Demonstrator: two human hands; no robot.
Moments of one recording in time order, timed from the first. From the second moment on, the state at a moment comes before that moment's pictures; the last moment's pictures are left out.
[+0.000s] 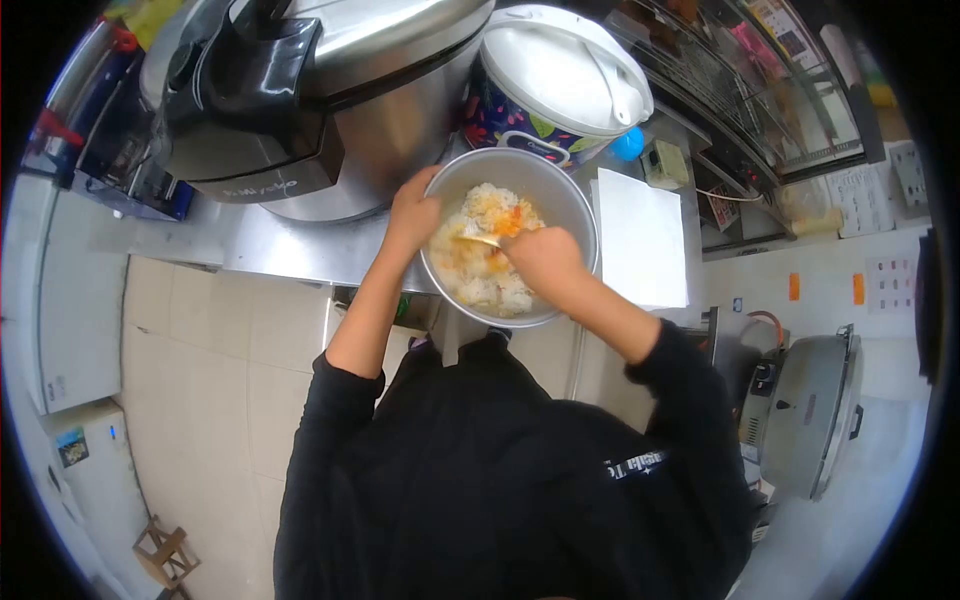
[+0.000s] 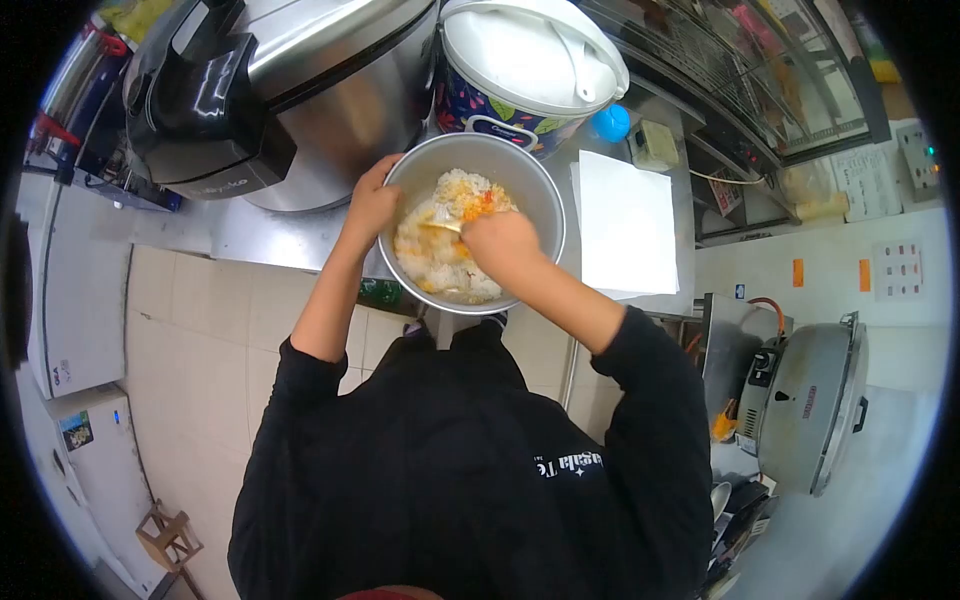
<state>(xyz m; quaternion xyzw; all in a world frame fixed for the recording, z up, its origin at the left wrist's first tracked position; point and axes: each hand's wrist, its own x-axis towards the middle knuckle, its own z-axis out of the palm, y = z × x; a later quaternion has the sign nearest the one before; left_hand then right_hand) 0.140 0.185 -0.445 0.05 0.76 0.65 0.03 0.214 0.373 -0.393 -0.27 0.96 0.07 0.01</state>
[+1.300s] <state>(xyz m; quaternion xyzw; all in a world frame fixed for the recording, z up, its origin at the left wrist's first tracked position) 0.136 0.189 -0.452 0.04 0.77 0.64 0.02 0.171 0.386 -0.377 -0.20 0.97 0.14 -0.04</state>
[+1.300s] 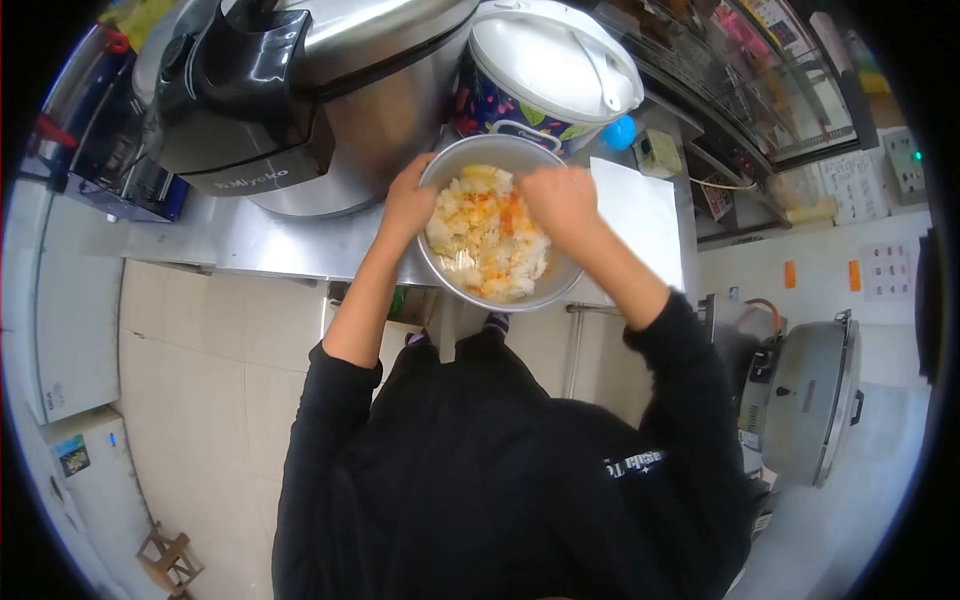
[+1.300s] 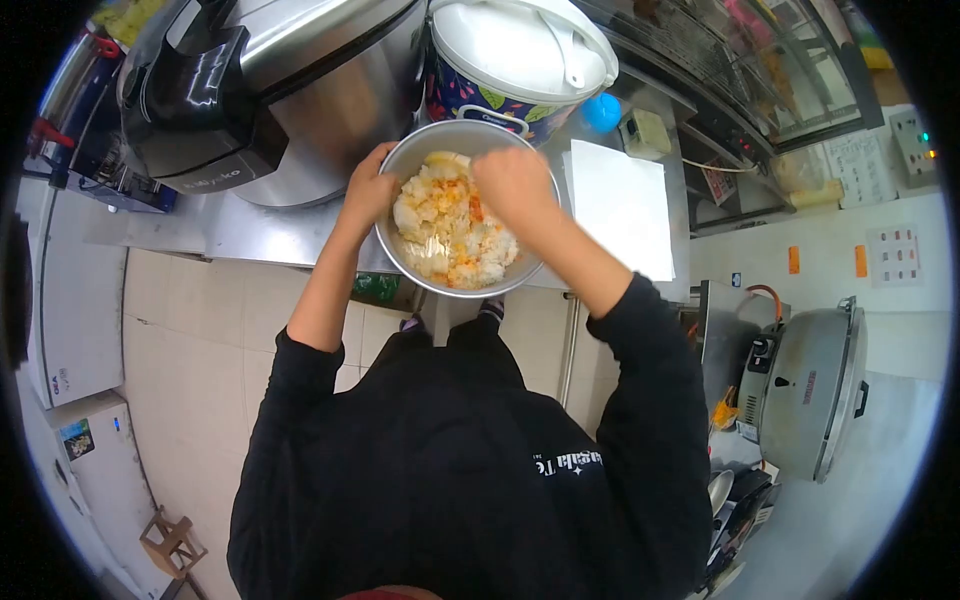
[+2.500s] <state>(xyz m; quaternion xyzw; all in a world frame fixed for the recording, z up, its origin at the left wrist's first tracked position) 0.134 0.193 -0.448 0.02 0.76 0.65 0.03 0.211 0.408 -0.387 -0.18 0.96 0.17 0.10</state>
